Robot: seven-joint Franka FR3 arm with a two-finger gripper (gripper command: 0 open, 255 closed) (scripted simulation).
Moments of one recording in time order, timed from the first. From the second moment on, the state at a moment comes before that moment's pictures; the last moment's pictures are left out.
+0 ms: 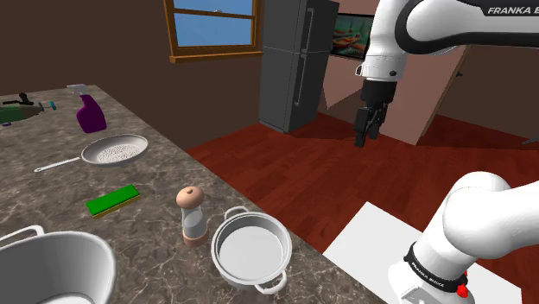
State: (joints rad) arm -0.01 -0.80 0.00 -2.46 0.09 1.52 -0.01
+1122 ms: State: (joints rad) arm 0.05 -0.38 0.33 -2.20 0.15 1.73 0.35
